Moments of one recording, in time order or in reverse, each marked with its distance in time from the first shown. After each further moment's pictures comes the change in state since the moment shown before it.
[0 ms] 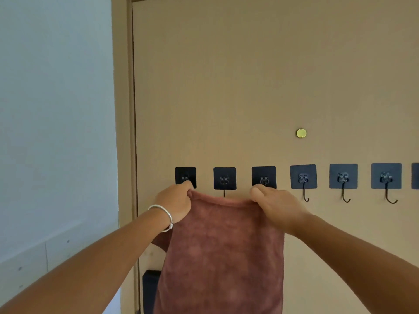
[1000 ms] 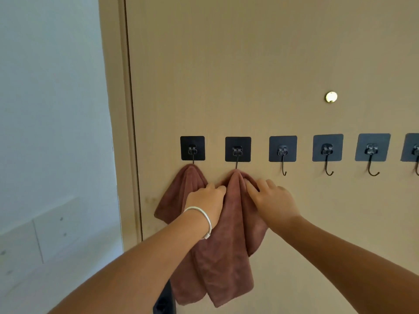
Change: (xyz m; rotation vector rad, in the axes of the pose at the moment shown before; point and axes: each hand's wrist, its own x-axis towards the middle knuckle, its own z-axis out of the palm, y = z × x) left_hand -0.020 0.024 0.078 0.179 -0.164 0.153; right_hand 0.009 -0.058 0.073 -0.144 -0.162 0.185
